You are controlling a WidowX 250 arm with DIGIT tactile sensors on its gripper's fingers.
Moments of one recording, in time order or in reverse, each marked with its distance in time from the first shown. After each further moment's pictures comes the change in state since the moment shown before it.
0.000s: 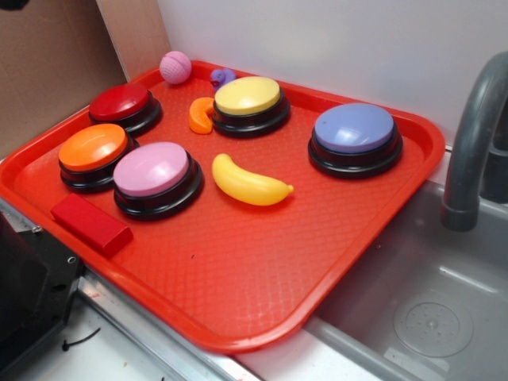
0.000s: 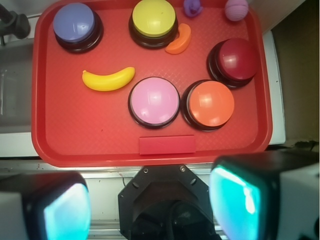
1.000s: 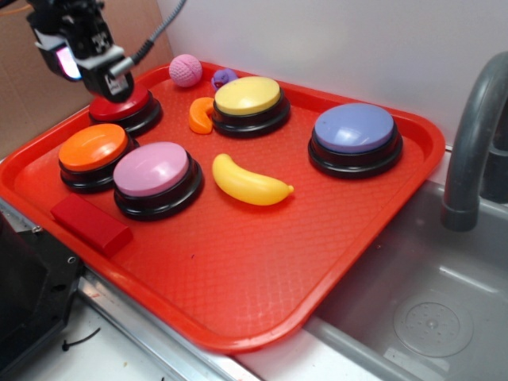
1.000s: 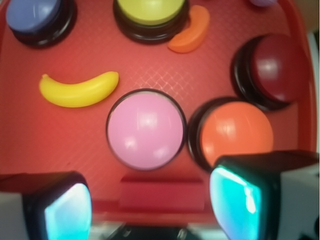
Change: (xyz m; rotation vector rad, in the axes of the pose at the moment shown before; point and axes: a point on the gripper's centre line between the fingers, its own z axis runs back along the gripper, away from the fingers) arm 0.050 0.020 -0.111 -0.018 0.029 -0.117
